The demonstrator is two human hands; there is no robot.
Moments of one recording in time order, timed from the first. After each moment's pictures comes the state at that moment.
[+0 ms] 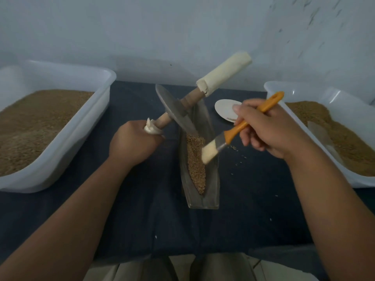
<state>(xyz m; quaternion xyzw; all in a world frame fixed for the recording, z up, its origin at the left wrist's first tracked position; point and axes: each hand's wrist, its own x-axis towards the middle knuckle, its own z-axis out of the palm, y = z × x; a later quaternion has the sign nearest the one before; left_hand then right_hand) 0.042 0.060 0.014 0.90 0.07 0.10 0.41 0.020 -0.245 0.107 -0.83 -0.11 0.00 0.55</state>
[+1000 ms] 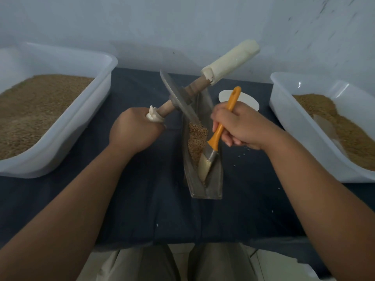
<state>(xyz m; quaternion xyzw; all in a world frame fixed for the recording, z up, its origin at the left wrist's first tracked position) 0.043 0.061 0.015 0.91 0.08 0.10 0.40 0.037 -0.208 0.083 -0.87 -0.17 0.13 0.44</state>
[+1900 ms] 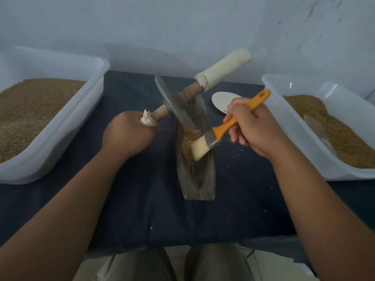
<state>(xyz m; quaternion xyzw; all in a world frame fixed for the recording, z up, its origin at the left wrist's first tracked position) 0.043 0.062 0.014 0.92 0.07 0.09 0.37 0.018 -0.231 0.085 -0.85 -0.13 -0.03 0.51</state>
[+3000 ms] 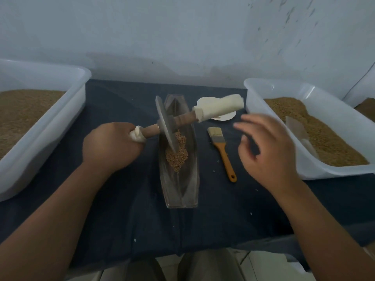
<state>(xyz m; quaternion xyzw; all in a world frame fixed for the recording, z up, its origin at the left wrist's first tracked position) 0.037 0.053 0.015 0.97 0.02 0.16 0.19 -0.025 -0.295 0.052 -0.90 -0.22 -0.36 0.12</state>
